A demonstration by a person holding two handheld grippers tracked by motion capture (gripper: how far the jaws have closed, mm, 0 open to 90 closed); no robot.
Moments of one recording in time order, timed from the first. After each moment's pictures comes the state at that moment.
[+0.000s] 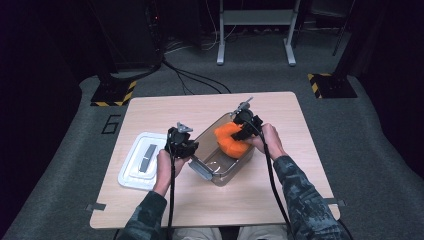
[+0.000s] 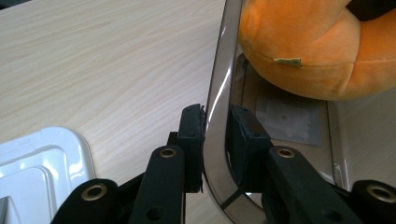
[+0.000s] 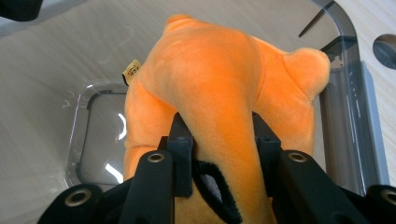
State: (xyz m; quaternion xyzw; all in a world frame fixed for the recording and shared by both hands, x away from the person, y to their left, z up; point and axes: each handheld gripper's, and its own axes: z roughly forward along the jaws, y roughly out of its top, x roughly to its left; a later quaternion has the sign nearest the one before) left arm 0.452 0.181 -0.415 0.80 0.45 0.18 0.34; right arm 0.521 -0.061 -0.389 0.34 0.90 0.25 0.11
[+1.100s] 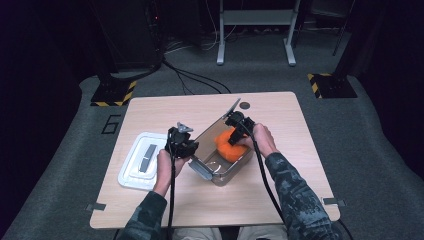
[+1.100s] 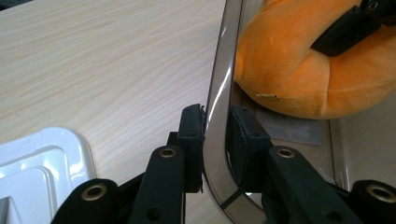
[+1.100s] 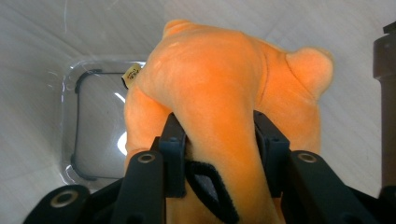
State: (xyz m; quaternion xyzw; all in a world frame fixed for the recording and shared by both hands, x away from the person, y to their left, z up) left arm 0.453 0.181 -0.415 0.81 0.45 0.19 0.34; right arm 0.539 -0.039 -0.410 0.36 0.92 0.17 0.06
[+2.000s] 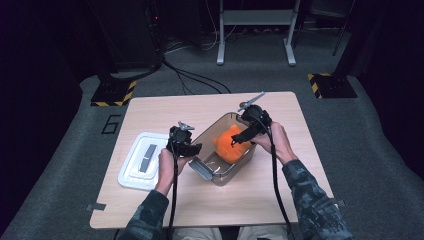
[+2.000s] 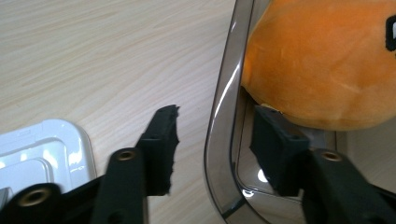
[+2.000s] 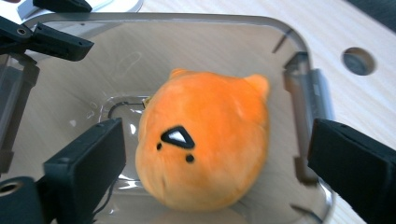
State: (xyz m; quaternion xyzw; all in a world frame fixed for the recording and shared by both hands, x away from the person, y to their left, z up) left arm 0.458 0.177 -0.414 0.80 0.47 0.18 0.33; right arm 0.496 -0.085 -0.354 0.35 0.88 0.30 0.13
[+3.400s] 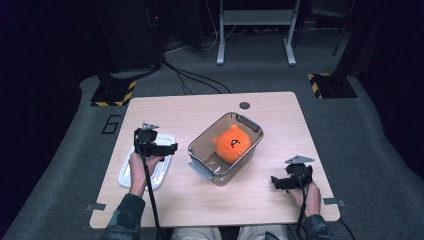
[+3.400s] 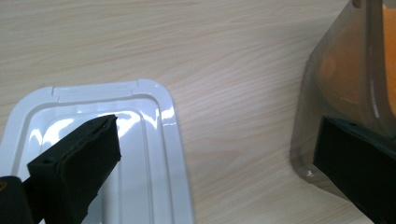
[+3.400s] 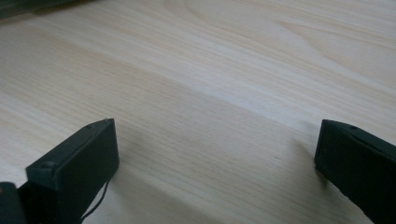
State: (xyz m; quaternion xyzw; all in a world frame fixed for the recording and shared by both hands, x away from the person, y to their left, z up) left arm 0.449 0.273 -0.414 0.74 0.55 0.18 0.35; right arm 0.404 -0.217 -0.526 0.51 0.78 0.31 0.20
